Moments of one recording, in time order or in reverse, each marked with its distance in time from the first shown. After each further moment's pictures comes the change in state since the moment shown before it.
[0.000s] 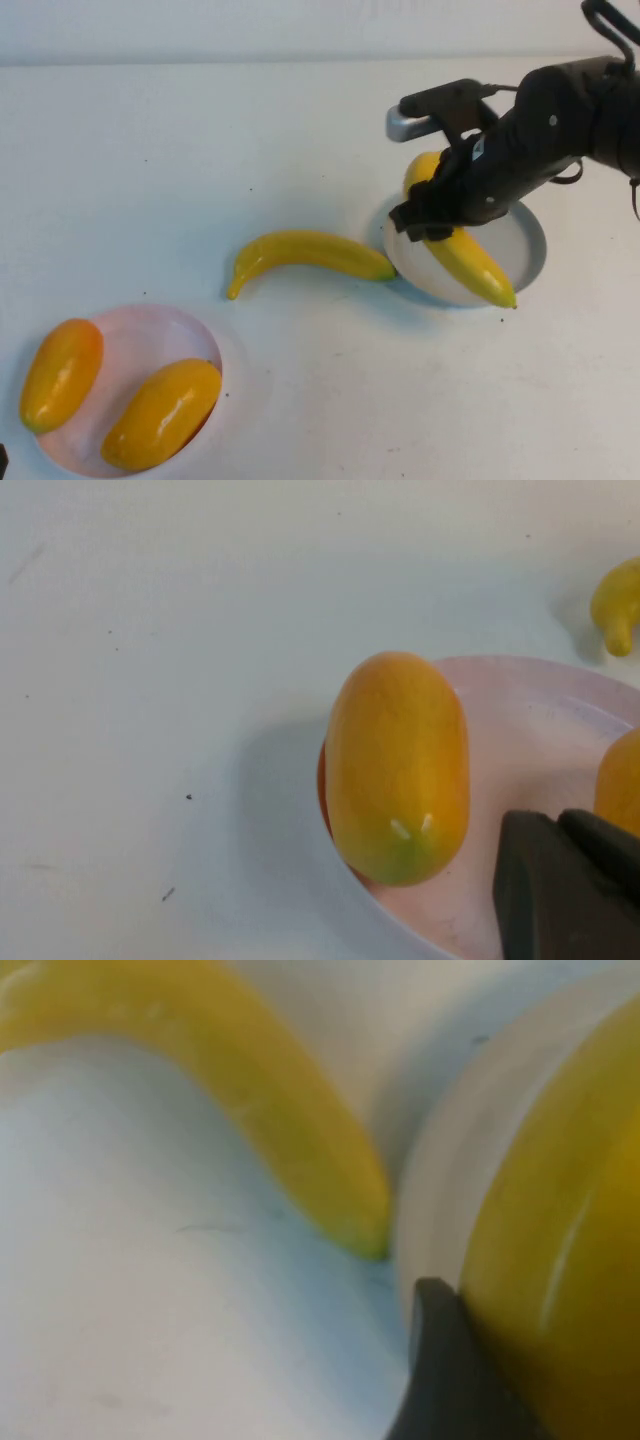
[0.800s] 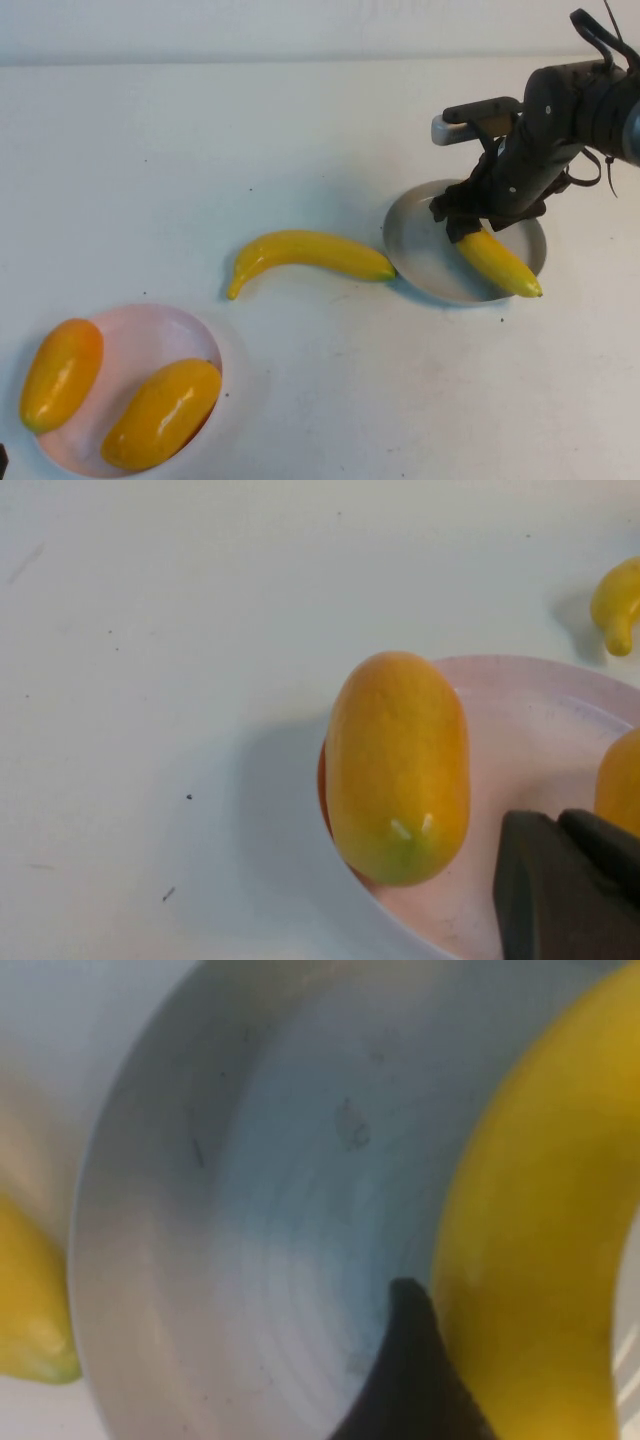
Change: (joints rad) right arm -0.163 0.258 -0.197 -0.052 0.103 0.051; left arm 0.000 0.000 0.000 0.000 0.000 0.000
